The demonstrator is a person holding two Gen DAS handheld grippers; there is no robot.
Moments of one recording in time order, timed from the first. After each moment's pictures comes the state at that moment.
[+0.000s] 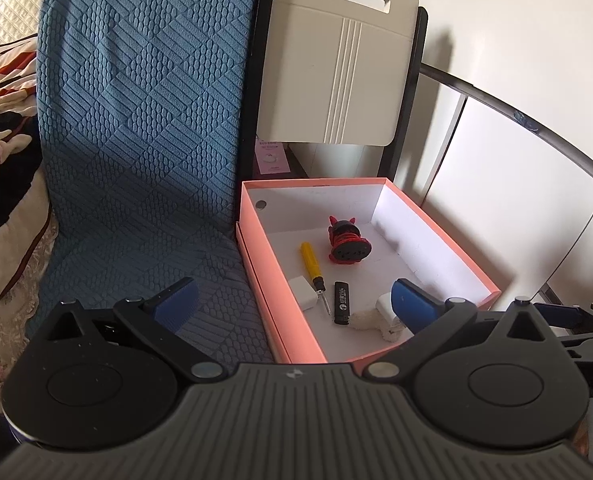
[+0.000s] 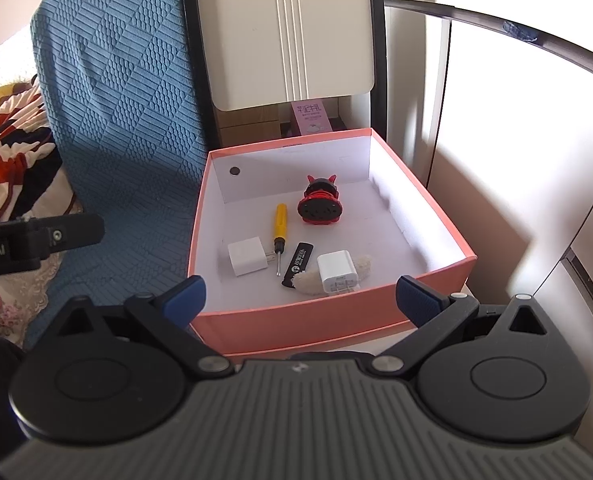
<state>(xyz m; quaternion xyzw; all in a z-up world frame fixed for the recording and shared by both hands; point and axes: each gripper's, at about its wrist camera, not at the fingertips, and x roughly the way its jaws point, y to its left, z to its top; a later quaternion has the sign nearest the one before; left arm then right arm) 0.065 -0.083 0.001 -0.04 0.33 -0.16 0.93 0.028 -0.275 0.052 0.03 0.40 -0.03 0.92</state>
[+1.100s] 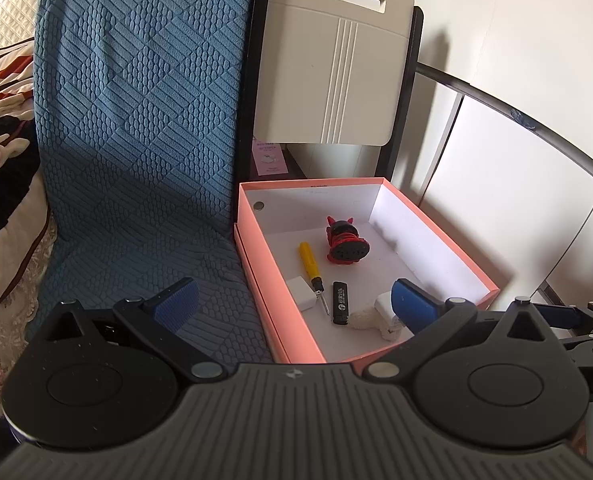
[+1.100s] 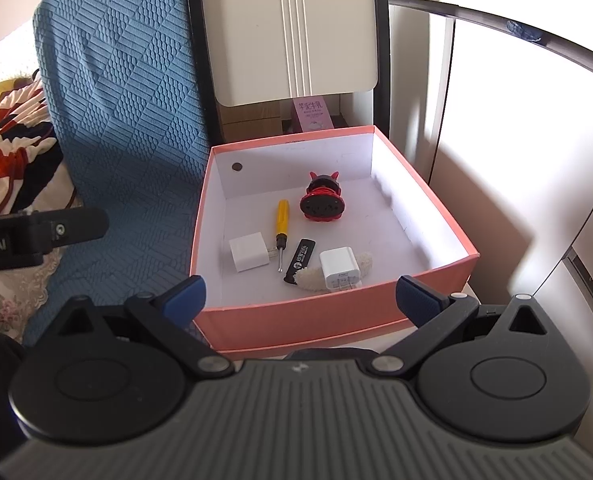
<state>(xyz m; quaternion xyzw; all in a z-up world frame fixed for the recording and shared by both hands) 0.063 -0.087 0.002 -0.03 0.33 -0.16 0.93 0.028 -0.272 0.050 0.03 0.40 -0.03 0.92</state>
